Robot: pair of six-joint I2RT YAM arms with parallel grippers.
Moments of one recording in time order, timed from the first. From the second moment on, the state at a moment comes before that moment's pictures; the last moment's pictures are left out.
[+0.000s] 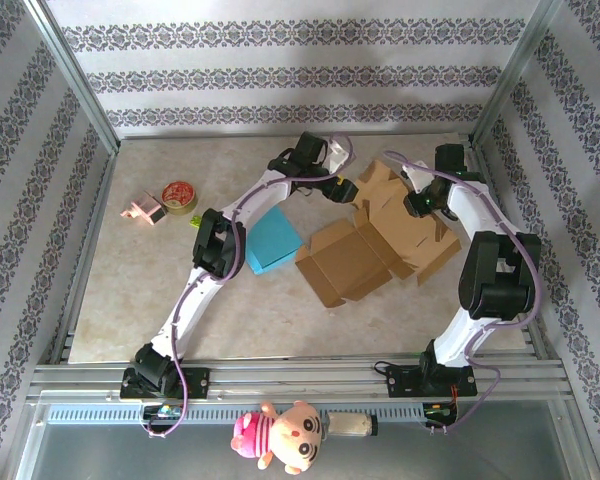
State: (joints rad) left arm -0.51 2.69 2.51 -0.54 0.63 0.07; right arm -0.09 1.74 1.31 -0.65 -0.17 -0.53
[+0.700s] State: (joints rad) left arm -0.50 2.74 2.51 -0.34 0.77 -0.04; right arm -0.02 1.73 1.33 -0.68 -0.11 -0.56
